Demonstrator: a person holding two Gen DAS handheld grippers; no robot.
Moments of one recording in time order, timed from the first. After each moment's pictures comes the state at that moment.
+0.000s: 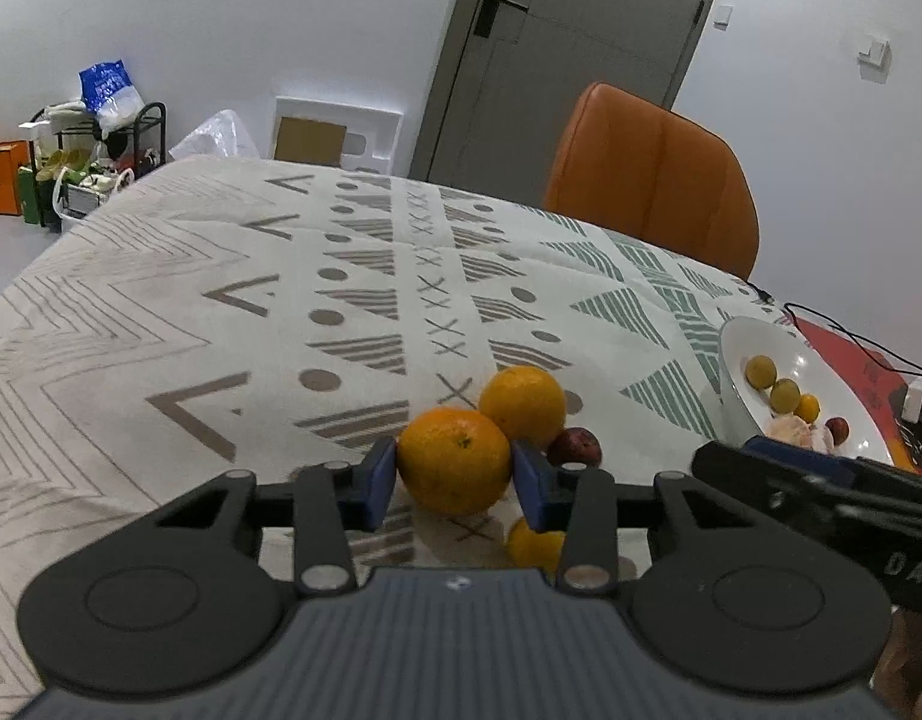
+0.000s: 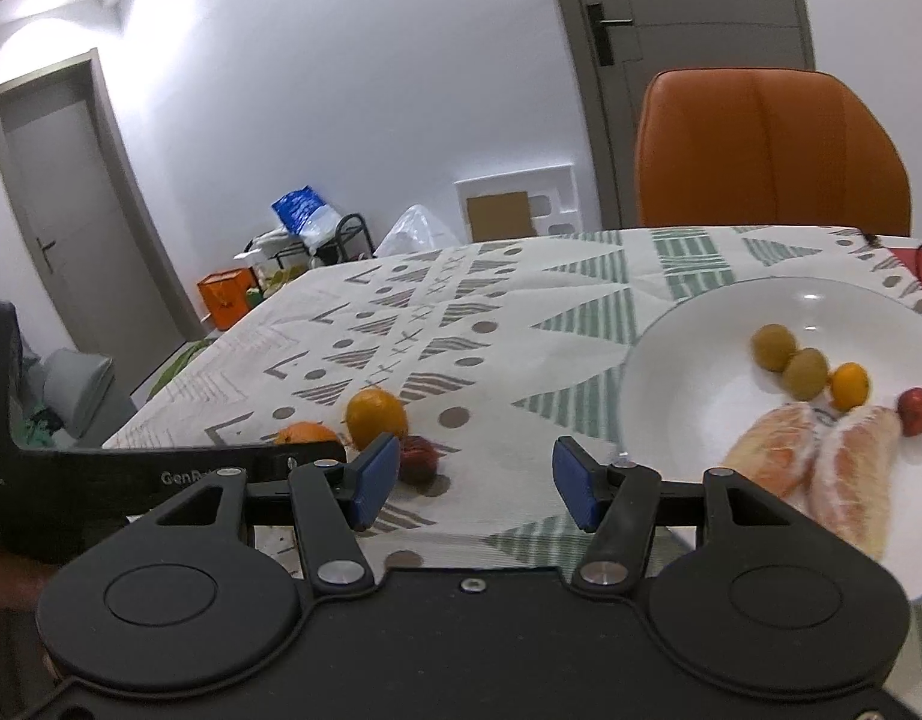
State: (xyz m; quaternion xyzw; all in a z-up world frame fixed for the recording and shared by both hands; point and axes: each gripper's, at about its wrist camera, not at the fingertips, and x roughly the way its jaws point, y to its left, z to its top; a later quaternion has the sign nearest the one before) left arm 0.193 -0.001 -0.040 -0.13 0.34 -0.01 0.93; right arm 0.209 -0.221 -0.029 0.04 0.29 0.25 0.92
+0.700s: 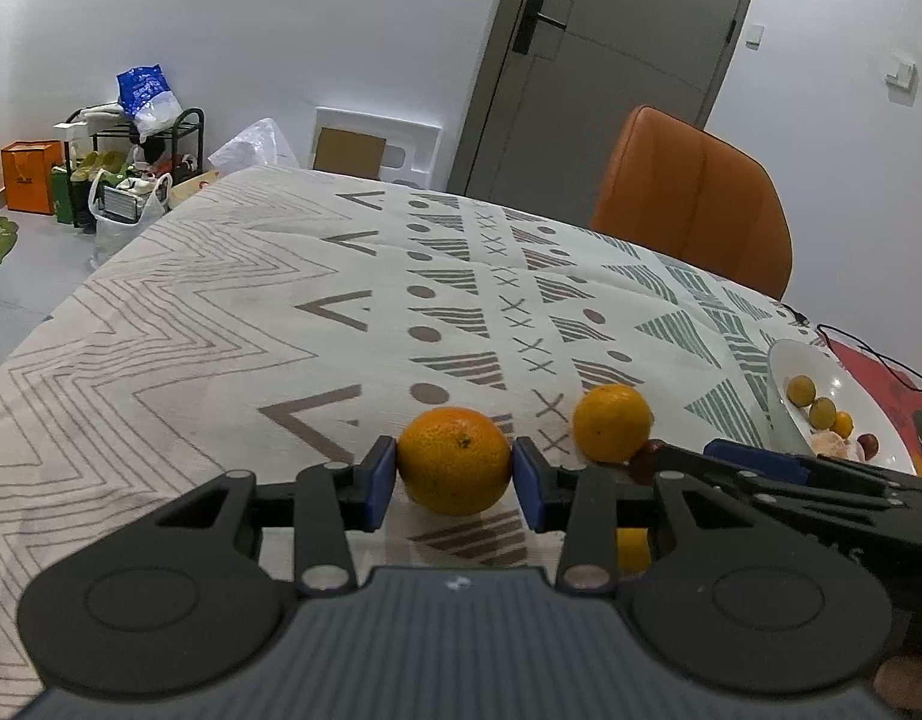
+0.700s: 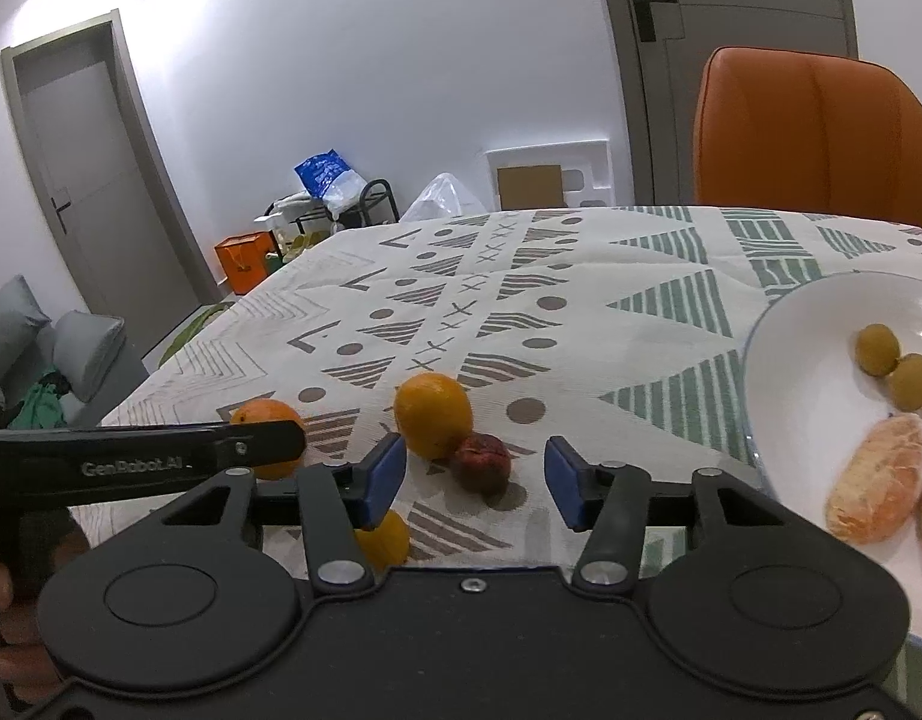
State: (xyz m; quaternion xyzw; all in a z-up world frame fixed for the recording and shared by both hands) left arm 0.180 0.036 -0.035 -0.13 0.33 0.02 0.93; right arm 0.224 -0.177 -0.042 0.02 0.31 0.27 0.91
